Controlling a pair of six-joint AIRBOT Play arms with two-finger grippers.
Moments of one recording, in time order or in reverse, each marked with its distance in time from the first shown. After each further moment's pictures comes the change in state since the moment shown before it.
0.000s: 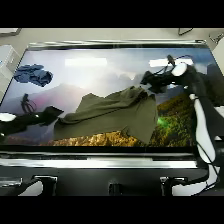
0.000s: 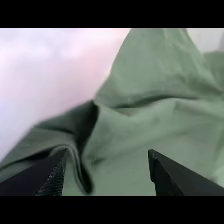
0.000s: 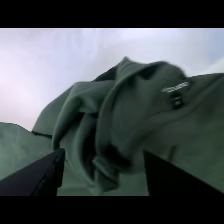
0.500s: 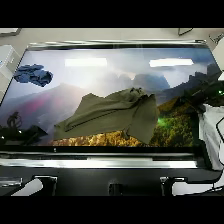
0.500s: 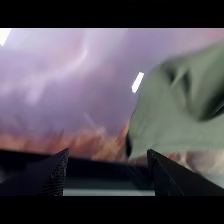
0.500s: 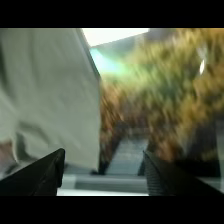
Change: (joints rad) left arm 0.311 -0.021 -0.050 0.394 -0.298 -0.032; right arm -0.361 0.072 -0.080 -0.089 0.603 -0.198
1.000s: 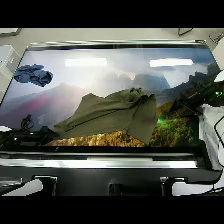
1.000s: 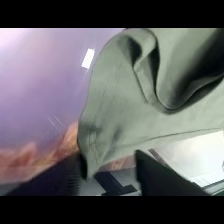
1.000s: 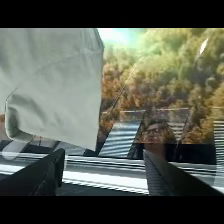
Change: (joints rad) left arm -0.070 -0.108 -0.092 -0.189 0.062 0.100; right arm 0.035 0.011 -0.029 0.005 0.043 -0.039
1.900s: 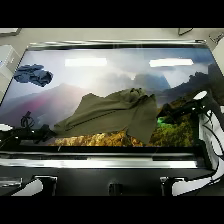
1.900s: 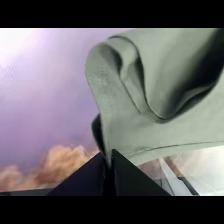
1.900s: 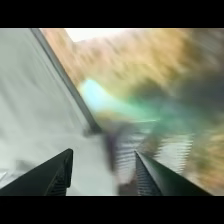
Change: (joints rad) left arm -0.058 0.087 -0.003 -0.020 0.056 -0.034; right arm 0.009 -0.134 -0.294 0.219 -0.391 -0.049
